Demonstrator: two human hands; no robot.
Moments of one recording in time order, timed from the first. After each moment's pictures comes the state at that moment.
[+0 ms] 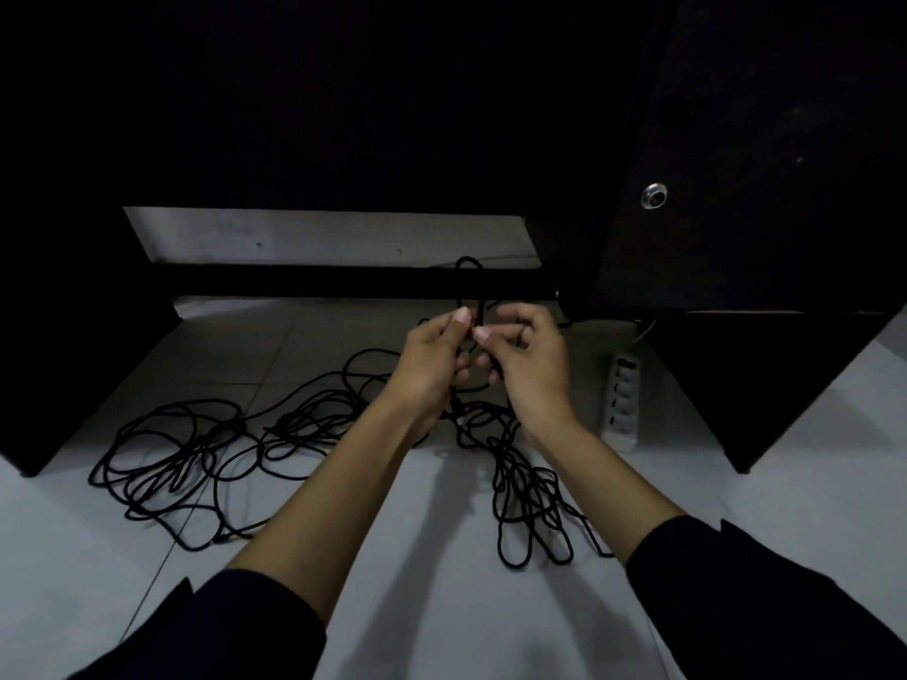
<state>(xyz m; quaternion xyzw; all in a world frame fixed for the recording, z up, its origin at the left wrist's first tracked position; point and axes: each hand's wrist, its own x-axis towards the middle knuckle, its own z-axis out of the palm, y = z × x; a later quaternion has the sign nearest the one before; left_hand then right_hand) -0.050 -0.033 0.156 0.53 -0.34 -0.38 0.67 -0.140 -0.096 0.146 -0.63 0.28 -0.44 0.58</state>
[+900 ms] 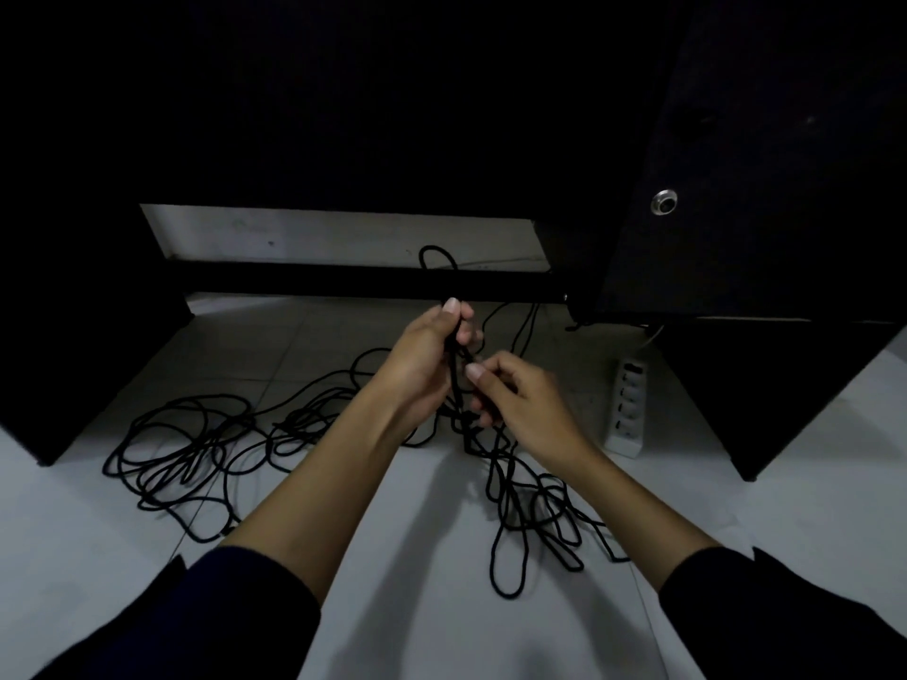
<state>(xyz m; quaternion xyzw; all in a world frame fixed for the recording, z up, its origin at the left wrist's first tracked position) -0.038 -0.031 0.164 0.48 -0.27 -0.43 0.71 -0.159 -0.090 0.124 -0.77 0.22 -0.30 0.52</state>
